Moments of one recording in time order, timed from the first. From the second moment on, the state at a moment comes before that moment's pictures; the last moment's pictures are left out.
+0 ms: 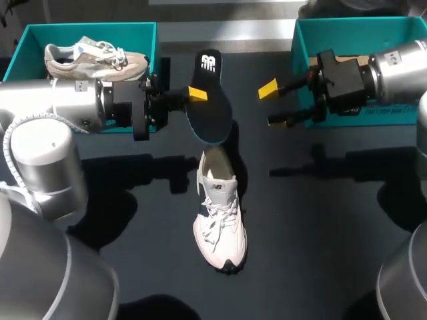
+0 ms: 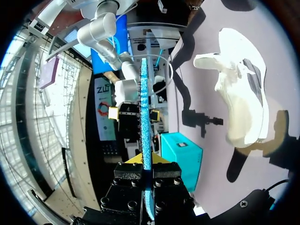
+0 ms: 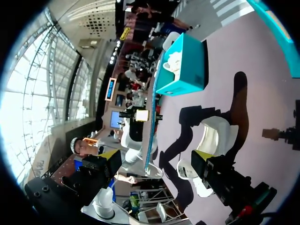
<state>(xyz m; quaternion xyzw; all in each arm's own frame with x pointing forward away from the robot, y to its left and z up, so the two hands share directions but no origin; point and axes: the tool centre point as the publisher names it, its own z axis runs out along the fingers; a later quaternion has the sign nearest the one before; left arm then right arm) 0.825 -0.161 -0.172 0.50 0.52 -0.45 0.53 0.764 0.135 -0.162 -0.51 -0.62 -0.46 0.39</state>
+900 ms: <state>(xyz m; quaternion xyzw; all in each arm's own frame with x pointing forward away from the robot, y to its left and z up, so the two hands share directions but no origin) 0.830 -0.204 -0.183 0.50 0.48 -0.42 0.58 0.785 0.195 -0.182 -0.47 -0.62 -0.46 0.43</state>
